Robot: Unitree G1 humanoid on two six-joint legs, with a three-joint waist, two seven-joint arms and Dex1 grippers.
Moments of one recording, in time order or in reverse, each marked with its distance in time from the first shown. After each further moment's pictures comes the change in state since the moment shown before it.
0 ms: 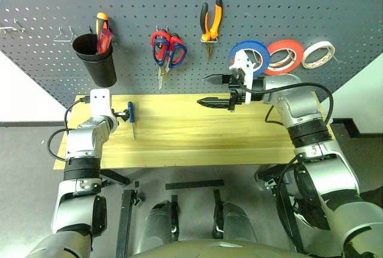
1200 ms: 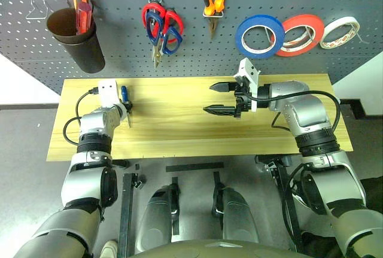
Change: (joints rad) left arm -0.257 -0.040 0.039 0.421 -0.005 -0.150 0.046; right arm 0.115 -0.055 -0.034 -0.181 -0.023 0.134 -0.023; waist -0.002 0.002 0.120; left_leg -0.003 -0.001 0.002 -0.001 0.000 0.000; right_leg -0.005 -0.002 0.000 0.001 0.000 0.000
